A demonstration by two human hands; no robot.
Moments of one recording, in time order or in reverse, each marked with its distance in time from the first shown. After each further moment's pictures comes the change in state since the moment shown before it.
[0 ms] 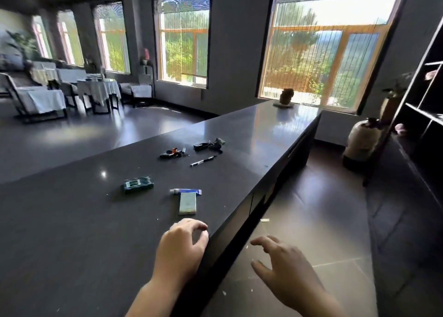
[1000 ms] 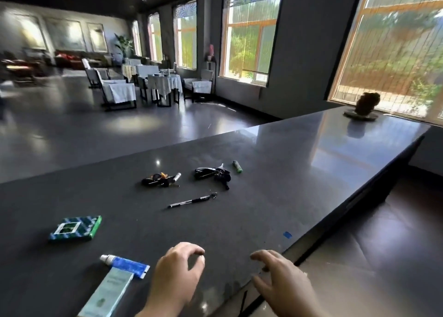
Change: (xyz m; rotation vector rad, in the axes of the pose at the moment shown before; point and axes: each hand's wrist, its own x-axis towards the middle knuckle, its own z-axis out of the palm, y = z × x) left_hand 0.284 0.015 0.221 0.131 0.118 -0.315; right_hand 0.387 0.219 -0.015 0.085 -0.195 -0.250
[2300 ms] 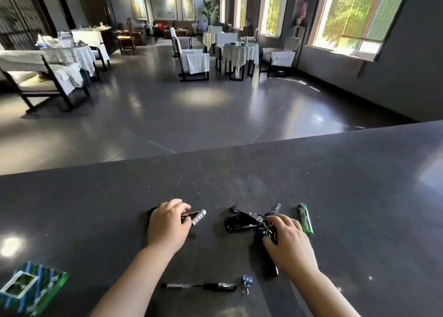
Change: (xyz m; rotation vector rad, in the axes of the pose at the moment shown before) left_hand 0.342 -0.146 0.043 0.418 0.220 -0.345; right_hand 0.432 0.041 0.062 -0.029 0.013 -0.191
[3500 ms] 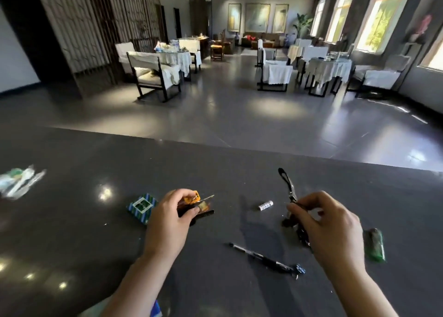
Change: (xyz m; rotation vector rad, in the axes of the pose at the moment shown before) left_hand -0.147 -0.035 -0.136 -0.316 0.440 -0.216; right_hand -0.051 -0.108 -0.073 0.432 0.241 -0.250
